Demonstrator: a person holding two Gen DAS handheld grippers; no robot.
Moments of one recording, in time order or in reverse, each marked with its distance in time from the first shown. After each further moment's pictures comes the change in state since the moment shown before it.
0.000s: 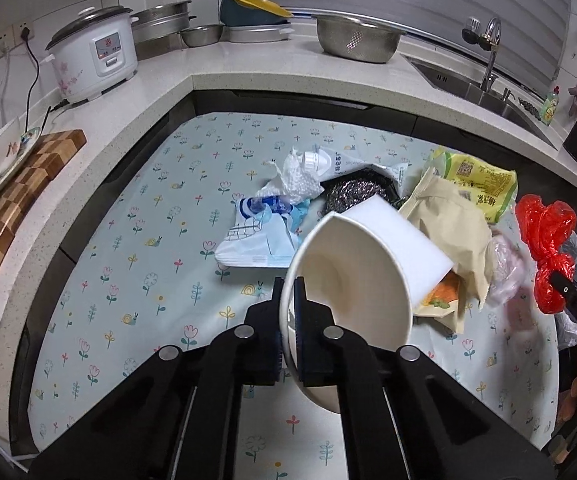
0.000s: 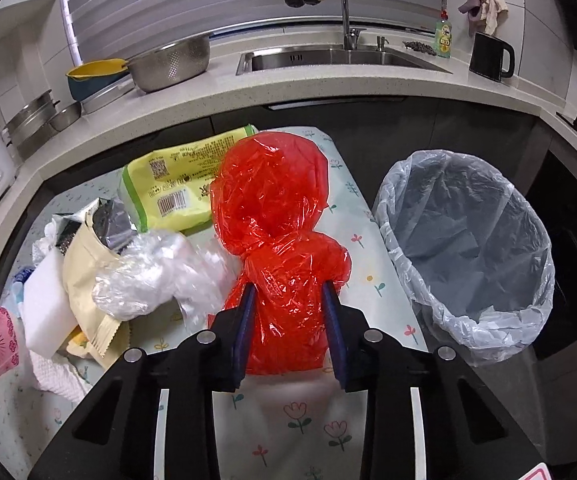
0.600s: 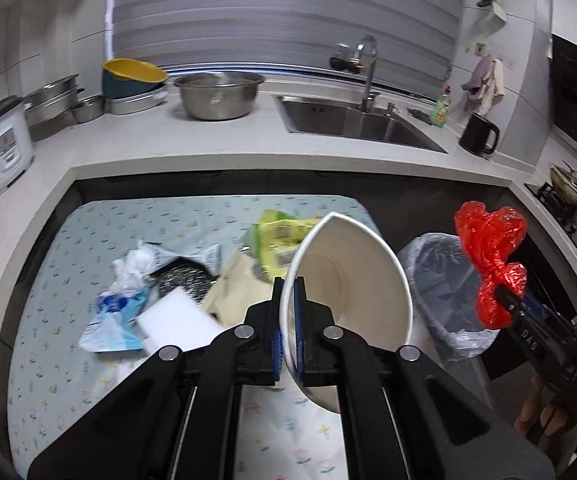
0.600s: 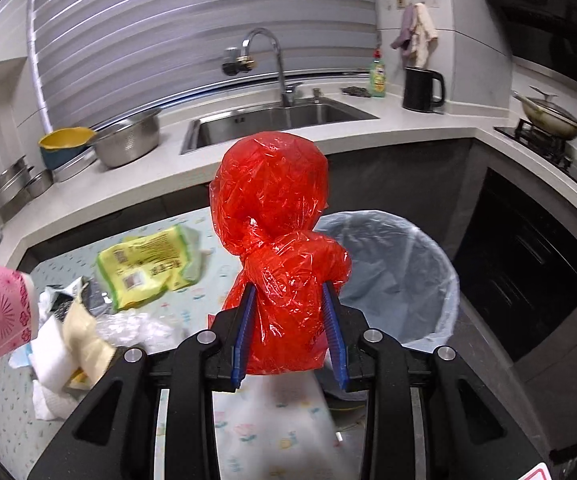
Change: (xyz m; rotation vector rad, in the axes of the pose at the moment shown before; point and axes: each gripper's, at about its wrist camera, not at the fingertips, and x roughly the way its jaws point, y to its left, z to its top) left arm -0.064 -0.152 0.046 0.208 -0.124 -0.324; right arm -0.075 -0.087 0.024 0.133 -0.138 -0.130
